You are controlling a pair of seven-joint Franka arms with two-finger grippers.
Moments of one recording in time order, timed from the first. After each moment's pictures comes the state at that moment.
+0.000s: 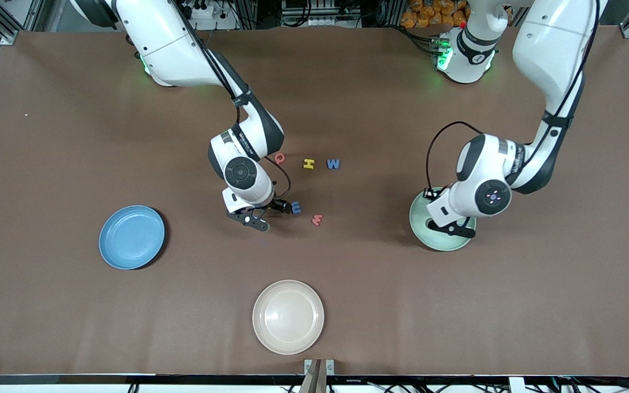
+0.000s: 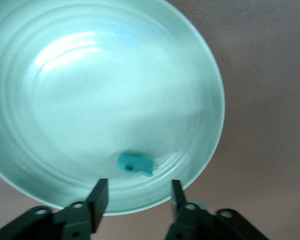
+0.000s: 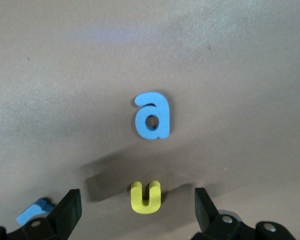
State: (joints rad) left arm -0.14 0.53 -0.18 -1.87 0.02 2.09 -0.08; right arm 0.61 0.69 -0.02 -1.73 0.13 2.34 0.89
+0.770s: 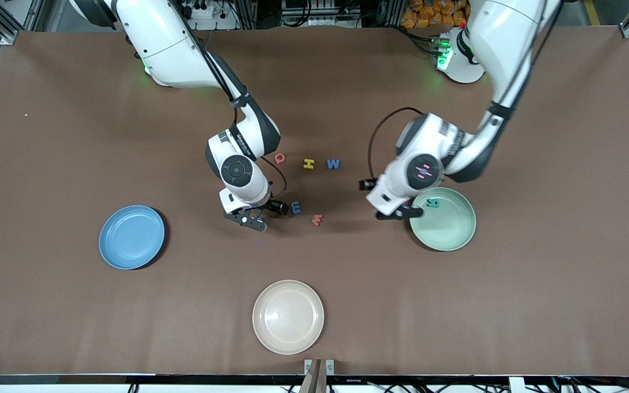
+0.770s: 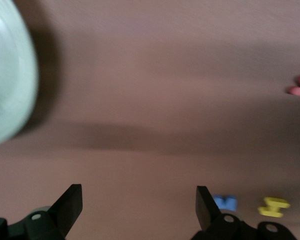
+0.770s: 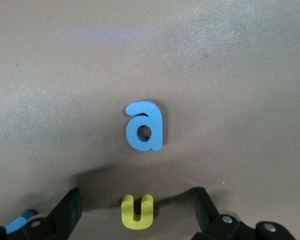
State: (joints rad) left arm -0.35 0.53 -0.27 -1.77 -0.08 2.09 -0.65; right arm 0.61 0.68 -0.02 -1.78 0.13 2.43 0.88
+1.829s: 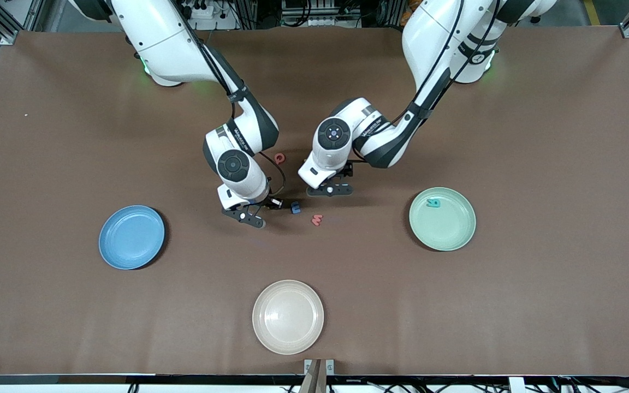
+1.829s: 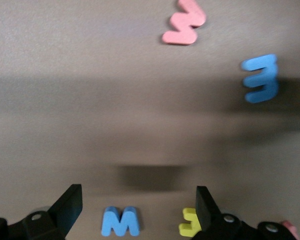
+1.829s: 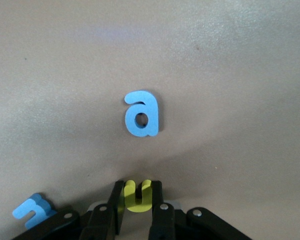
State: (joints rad) left arm -0.61 0.69 -0.25 -1.70 0.04 2.30 -0.85; right arm 0.61 0.64 -0.02 -1.82 0.15 2.43 0.88
